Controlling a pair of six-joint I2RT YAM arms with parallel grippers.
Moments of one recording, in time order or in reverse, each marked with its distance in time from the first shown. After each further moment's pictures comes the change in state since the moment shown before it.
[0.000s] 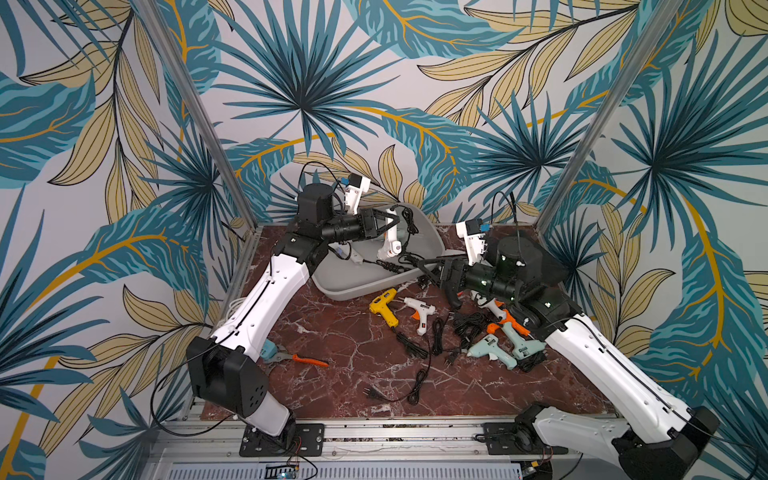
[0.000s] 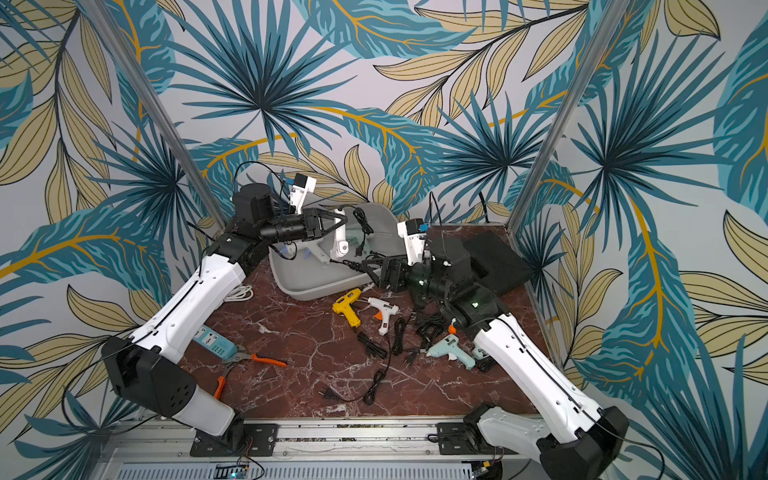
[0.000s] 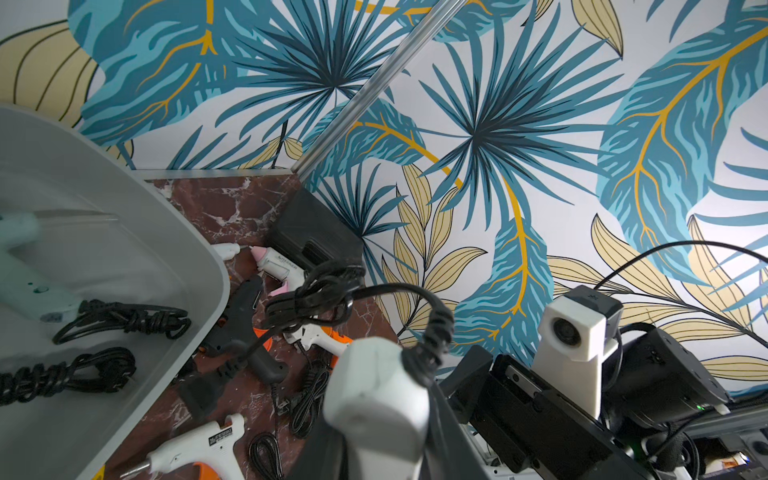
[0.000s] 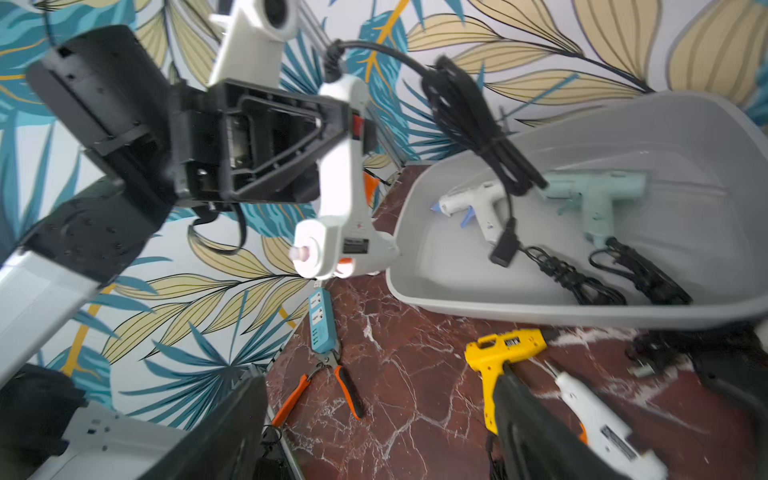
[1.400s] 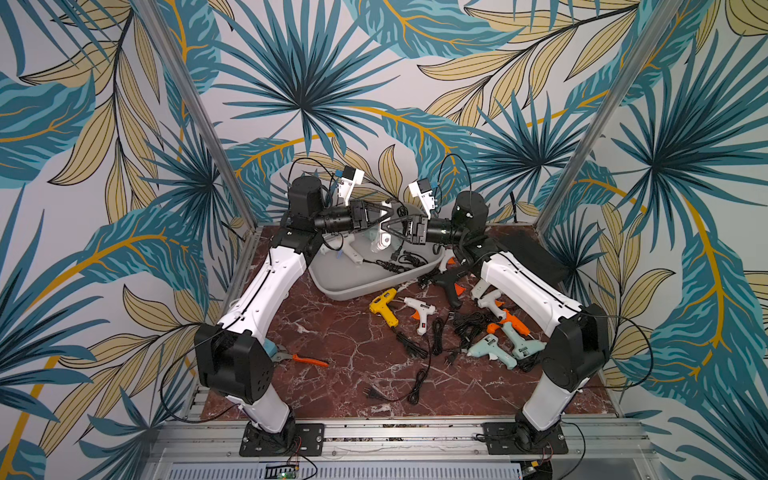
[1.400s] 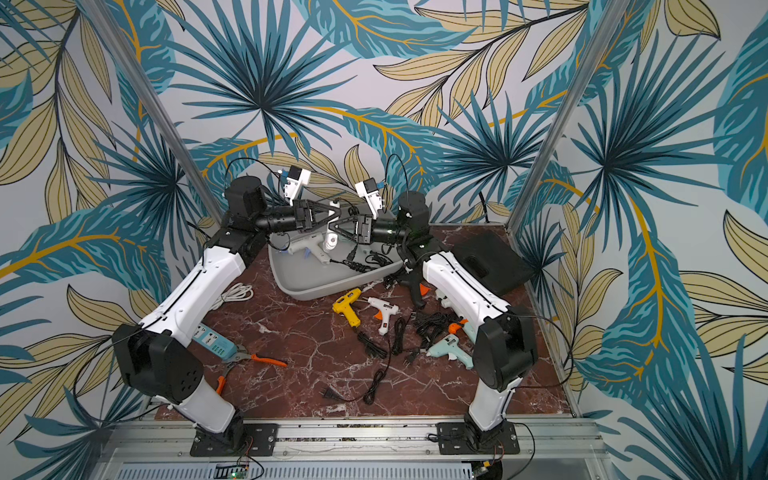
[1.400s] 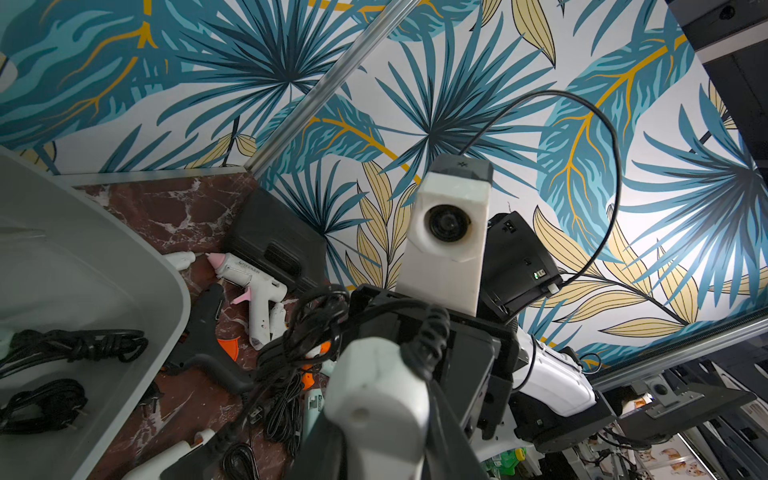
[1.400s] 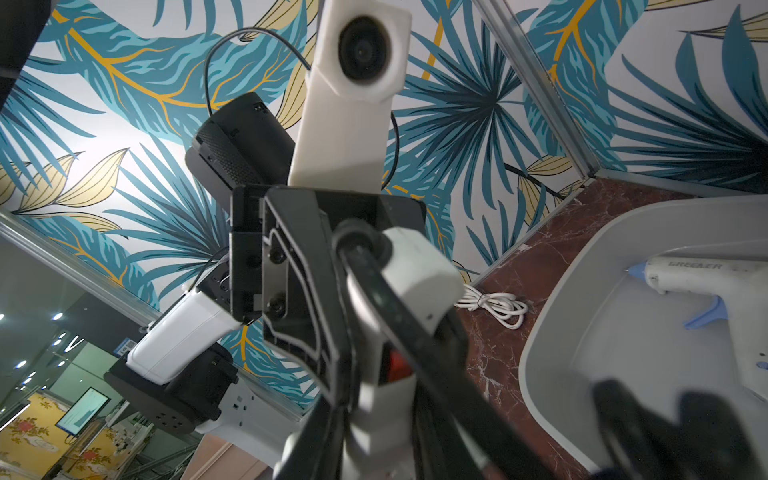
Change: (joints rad) left arm 0.077 0.067 0.009 0.156 0.205 -0.108; right arm -0.056 0.573 0.359 0.443 -0.510 0.217
